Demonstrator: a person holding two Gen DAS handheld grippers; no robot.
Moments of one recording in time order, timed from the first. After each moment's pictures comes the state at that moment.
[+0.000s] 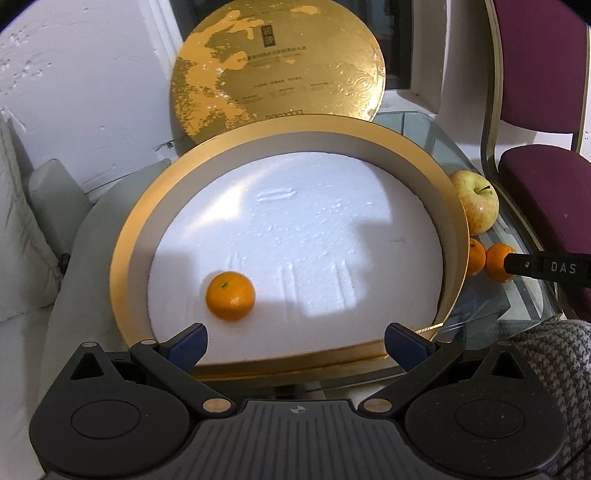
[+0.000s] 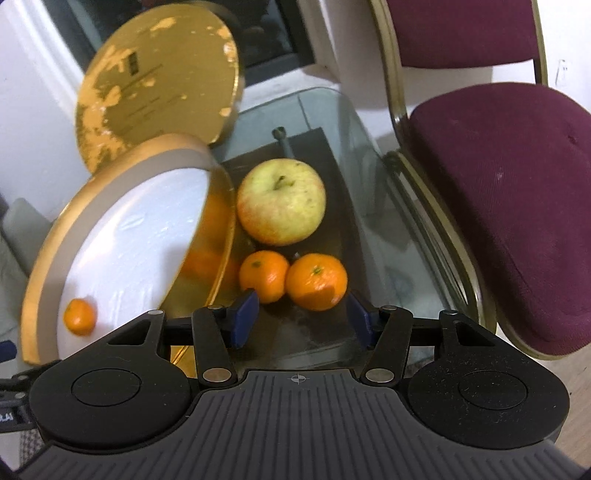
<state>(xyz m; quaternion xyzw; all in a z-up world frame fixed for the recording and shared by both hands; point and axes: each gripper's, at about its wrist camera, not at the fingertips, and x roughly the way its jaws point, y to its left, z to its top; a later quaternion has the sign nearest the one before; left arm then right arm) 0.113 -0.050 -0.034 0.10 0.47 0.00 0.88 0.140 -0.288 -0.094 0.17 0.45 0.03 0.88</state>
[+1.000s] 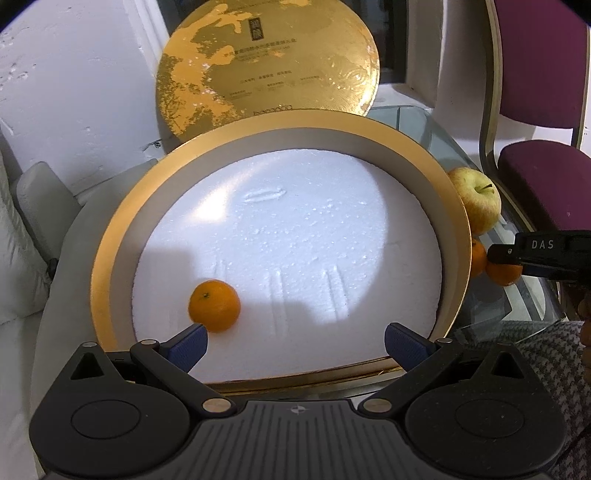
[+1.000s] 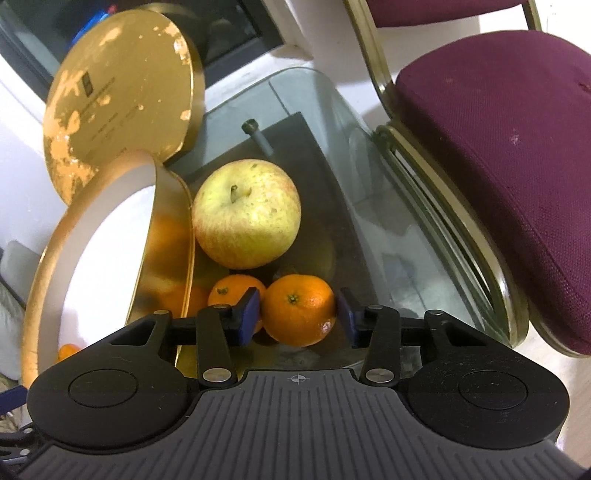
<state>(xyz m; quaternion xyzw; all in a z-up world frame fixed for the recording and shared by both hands) 0.122 -0.050 -0.042 0.09 0.47 0.00 0.88 0.179 -0.305 -0.131 0.24 0.46 0.02 0.85</state>
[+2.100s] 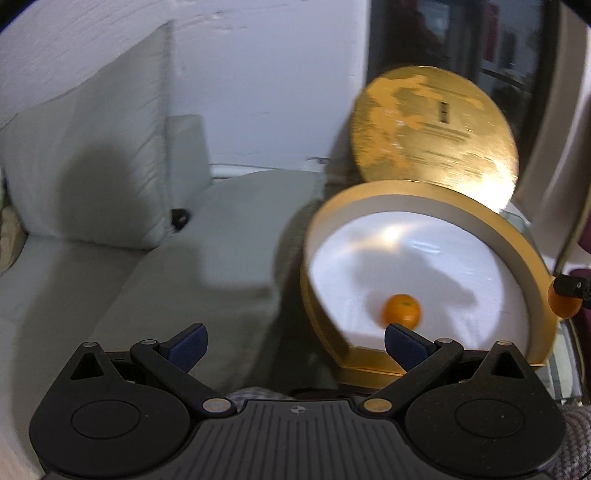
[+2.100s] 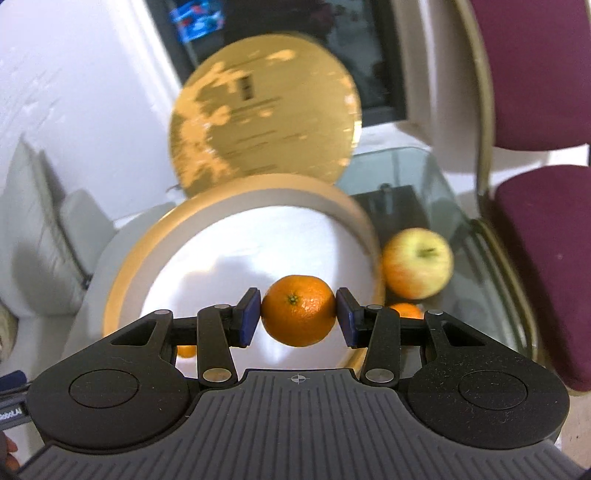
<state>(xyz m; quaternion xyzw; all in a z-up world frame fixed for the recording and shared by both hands) 0.044 0.117 0.008 -0.05 0.39 0.14 0.91 0.127 -0.176 -0.004 0.12 0.40 0.11 0.90</state>
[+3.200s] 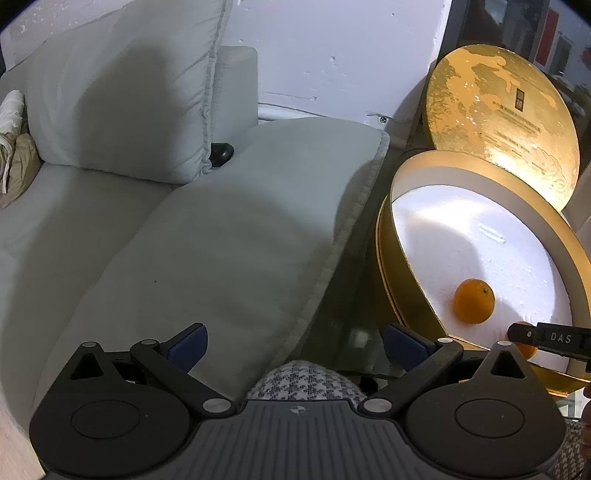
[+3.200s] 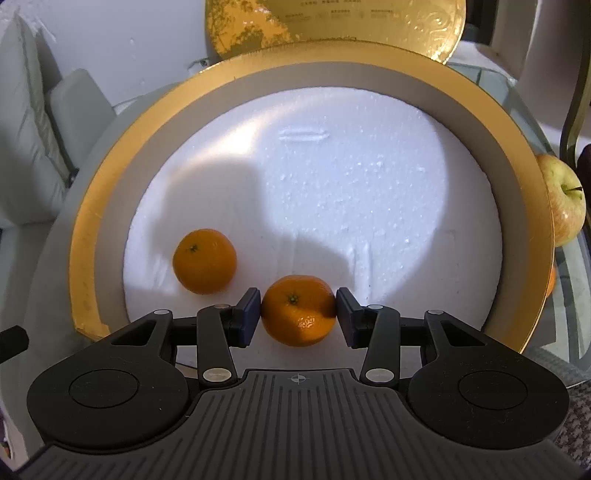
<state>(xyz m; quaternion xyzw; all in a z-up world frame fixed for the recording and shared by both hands) 0.052 0.173 -0.036 -0.11 0.44 0.18 0.87 0.172 -0.069 -0.086 0.04 0.51 0.15 0.85</state>
